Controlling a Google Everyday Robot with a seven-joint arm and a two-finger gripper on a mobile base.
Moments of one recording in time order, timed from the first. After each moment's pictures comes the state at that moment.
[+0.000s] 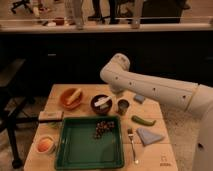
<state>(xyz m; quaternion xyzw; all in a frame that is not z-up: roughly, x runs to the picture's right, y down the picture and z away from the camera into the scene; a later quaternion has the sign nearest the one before) 0.074 0.027 0.788 -0.21 0.02 -0.13 0.97</state>
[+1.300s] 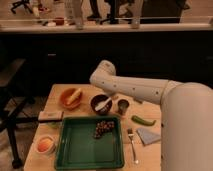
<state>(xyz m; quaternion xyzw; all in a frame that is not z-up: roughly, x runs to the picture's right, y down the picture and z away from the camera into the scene) 0.058 0.046 0.851 -0.24 0.08 -0.20 0.95</state>
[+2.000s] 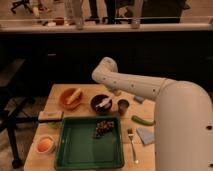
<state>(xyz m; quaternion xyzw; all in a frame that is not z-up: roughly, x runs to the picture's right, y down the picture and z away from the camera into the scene) 0.078 0.016 0.874 -0.23 0.11 -0.20 0.94</state>
